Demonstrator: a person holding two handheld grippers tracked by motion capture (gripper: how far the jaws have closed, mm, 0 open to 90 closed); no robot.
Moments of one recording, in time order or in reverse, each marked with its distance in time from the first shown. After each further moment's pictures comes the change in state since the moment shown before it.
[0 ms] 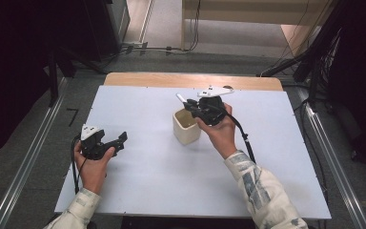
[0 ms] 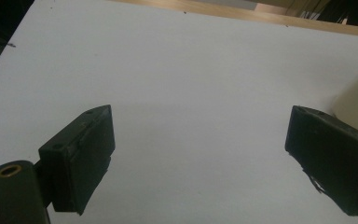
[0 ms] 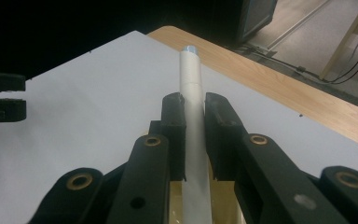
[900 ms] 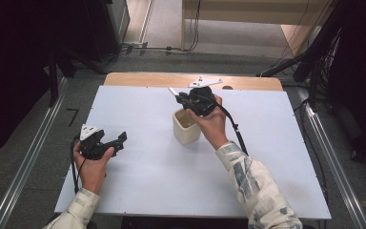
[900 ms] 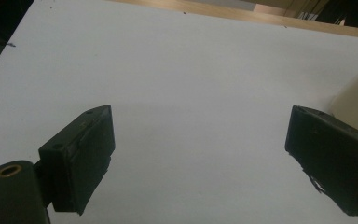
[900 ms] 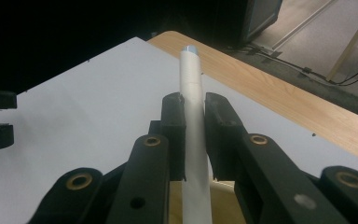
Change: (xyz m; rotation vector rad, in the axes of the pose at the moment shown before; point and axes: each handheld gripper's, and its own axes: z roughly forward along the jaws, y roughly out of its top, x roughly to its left) left arm 0.001 0.000 -0.001 0.000 -0.005 -0.004; right arm -0.001 0.020 0.028 0.007 0.012 0.002
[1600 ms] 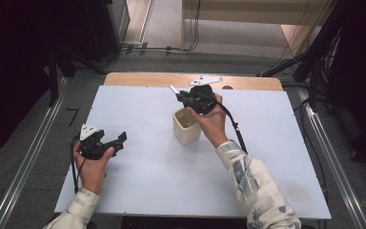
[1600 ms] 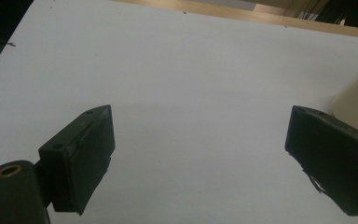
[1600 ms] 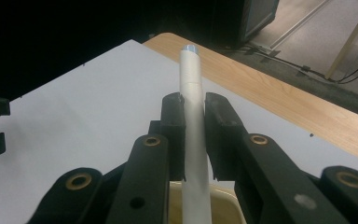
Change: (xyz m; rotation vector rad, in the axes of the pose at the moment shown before) left arm 0.000 0.000 0.000 0.000 -0.001 -0.001; right arm -0.005 0.001 0.004 -0.003 -0.005 0.021
